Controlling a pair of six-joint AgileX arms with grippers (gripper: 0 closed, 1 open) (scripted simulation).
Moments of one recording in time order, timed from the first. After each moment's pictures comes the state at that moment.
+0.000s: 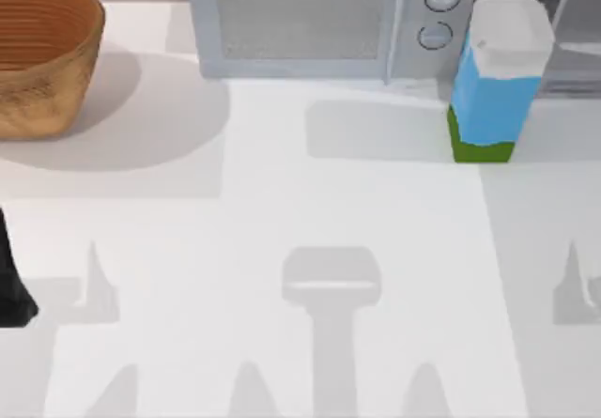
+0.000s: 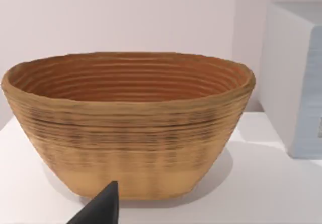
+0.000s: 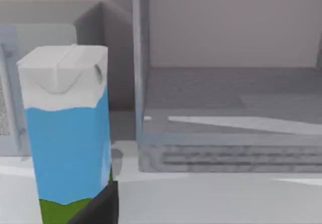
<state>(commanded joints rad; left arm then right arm) 0.00 0.00 0.00 0.00 0.00 0.00 0.00 0.00 0.00 0.00 0.00 0.00</state>
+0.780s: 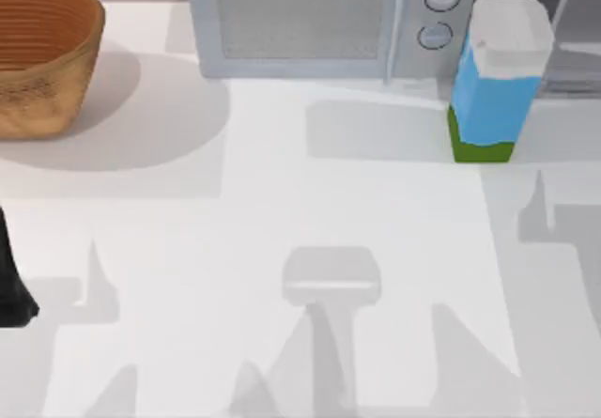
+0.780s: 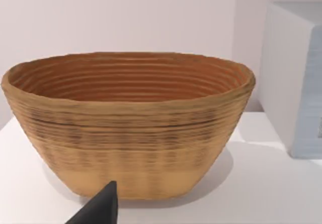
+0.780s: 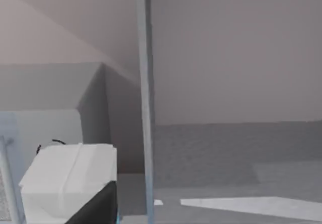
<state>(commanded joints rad) 0.00 0.00 0.00 0.00 0.00 0.00 0.12 0.66 0.28 0.42 0.14 0.03</state>
